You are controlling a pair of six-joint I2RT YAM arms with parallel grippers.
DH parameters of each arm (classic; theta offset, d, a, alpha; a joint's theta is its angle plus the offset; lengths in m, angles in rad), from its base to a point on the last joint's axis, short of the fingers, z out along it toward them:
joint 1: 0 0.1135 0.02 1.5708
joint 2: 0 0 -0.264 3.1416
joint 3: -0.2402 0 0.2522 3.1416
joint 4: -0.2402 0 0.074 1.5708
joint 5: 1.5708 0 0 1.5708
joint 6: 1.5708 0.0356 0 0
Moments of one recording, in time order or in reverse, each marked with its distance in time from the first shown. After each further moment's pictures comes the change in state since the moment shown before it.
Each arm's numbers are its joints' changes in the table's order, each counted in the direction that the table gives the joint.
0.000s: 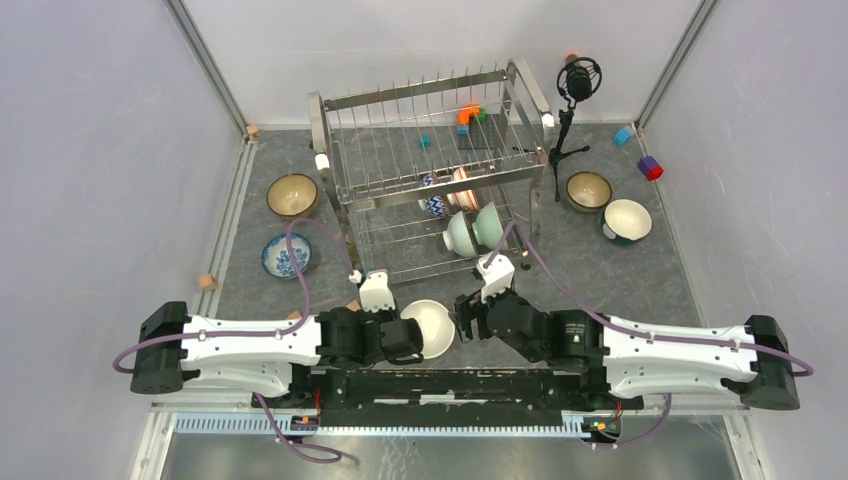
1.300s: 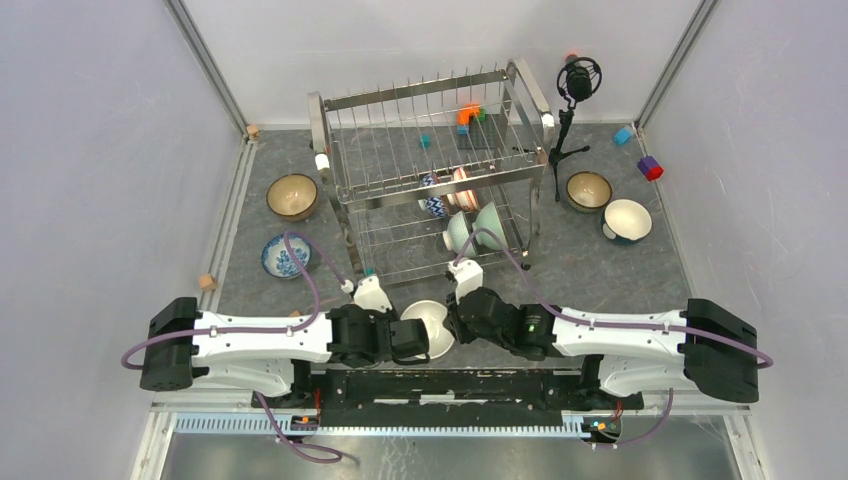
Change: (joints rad) left arm 0.000 -0.090 -0.074 -0.119 0.095 -0.335; right arm -0.136 -0.304 0.071 0.215 -0.321 0.074
